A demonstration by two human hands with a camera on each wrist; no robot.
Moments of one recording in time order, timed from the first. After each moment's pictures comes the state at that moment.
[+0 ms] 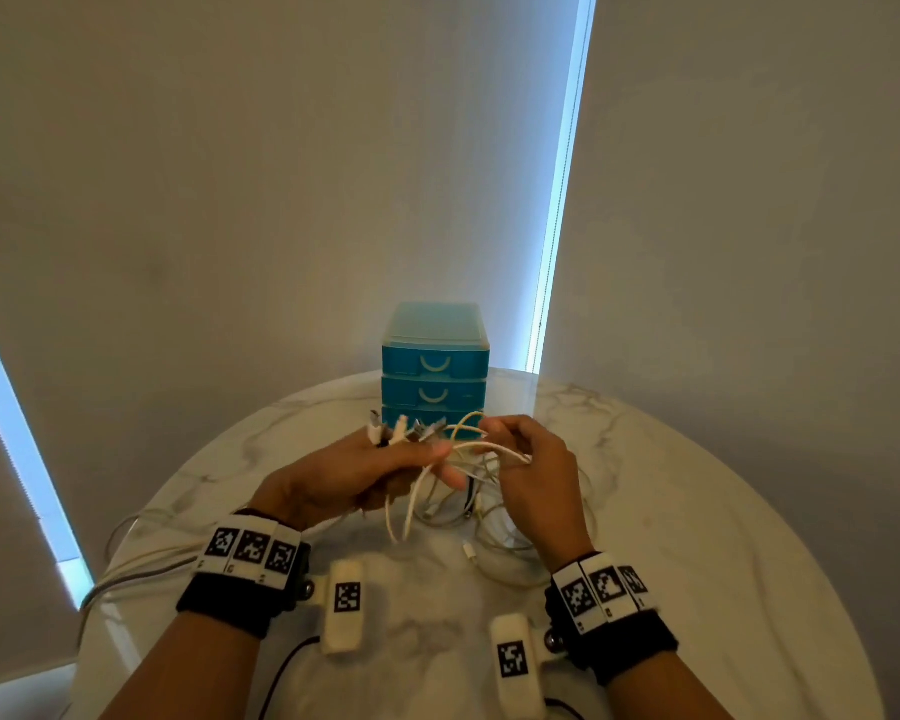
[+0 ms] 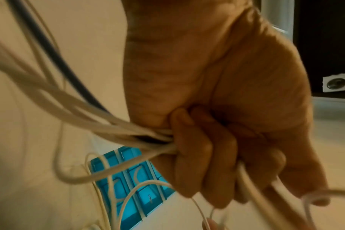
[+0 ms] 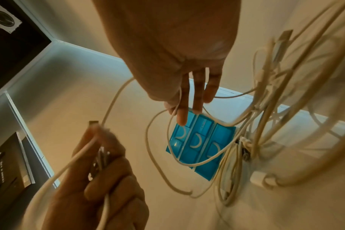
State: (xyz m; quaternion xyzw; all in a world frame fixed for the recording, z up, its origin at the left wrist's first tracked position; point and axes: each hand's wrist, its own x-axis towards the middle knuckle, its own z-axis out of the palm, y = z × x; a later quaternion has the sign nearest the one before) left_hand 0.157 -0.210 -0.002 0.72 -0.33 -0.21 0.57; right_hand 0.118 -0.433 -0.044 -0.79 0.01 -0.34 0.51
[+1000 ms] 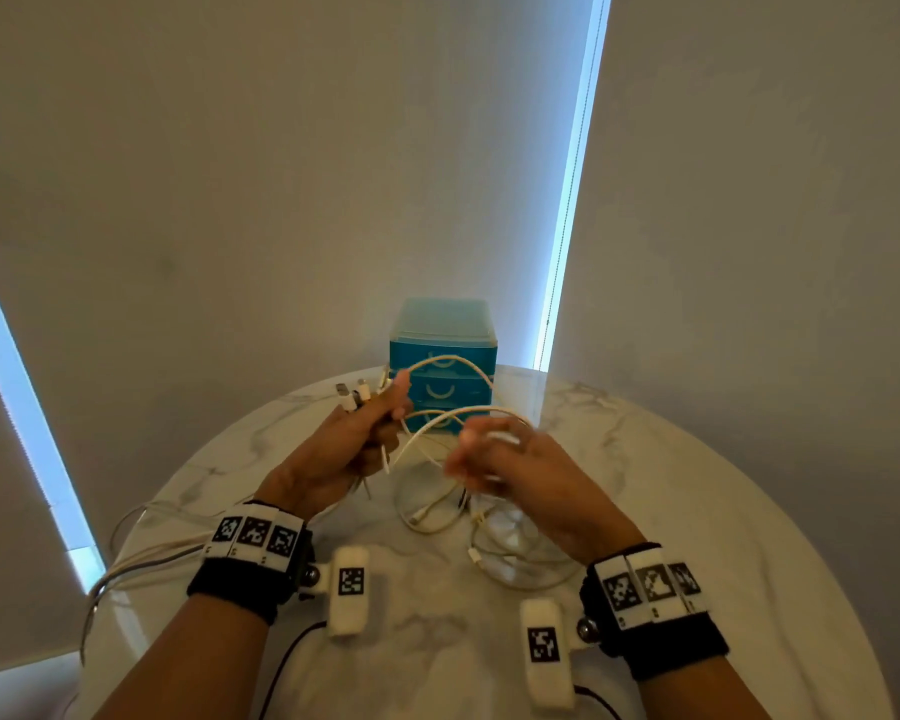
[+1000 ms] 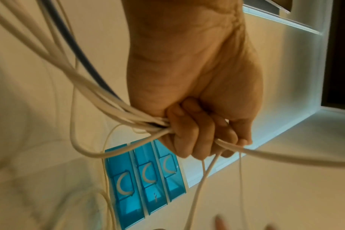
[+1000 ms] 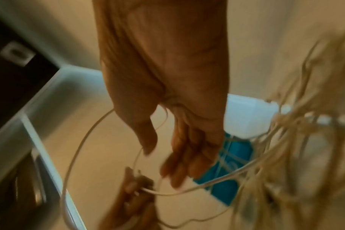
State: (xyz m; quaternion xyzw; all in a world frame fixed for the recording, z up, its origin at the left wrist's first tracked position) left_hand 0.175 -0.212 -0.005 0.63 -0.19 -0.12 0.74; right_hand 0.096 -0.430 -0.012 -0.73 -0.05 -0.01 0.69
